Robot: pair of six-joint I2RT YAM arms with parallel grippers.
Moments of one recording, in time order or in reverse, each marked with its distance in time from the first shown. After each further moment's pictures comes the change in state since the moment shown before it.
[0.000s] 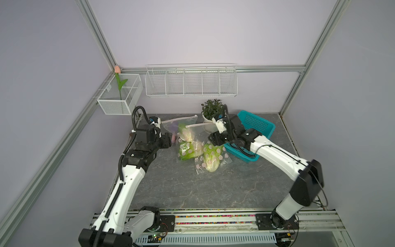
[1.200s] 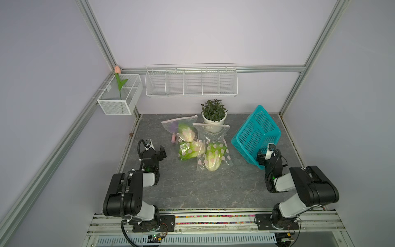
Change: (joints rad) left arm 0.200 0.494 -0.673 1.306 -0.220 0.085; right arm -0.555 0.057 -1.202 1.671 0.370 -0.241
